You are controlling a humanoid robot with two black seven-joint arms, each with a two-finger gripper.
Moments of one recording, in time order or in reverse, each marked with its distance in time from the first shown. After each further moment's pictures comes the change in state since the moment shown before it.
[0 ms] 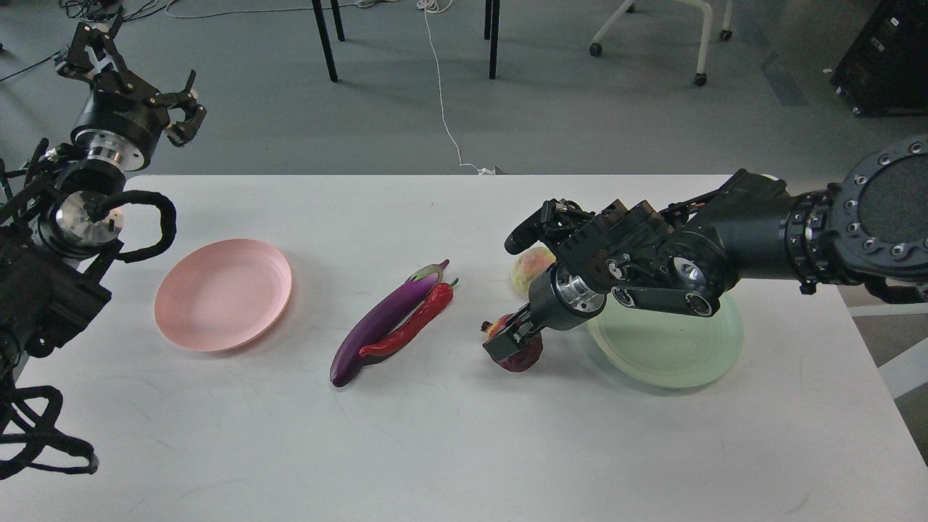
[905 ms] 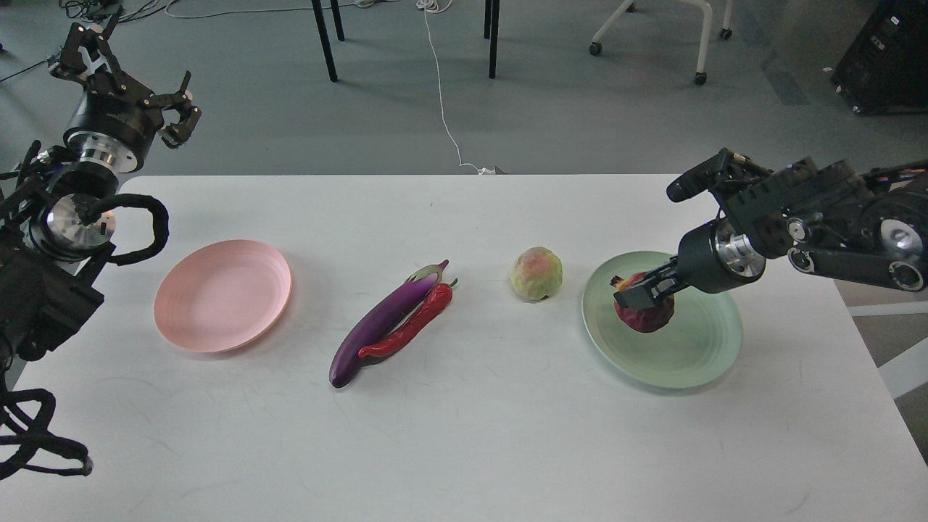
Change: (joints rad) left arm 0.008 0.015 0.001 0.000 0.000 -0.021 0.005; right arm 0.031 -0.544 0.020 0.201 -0.204 0.003 0.015
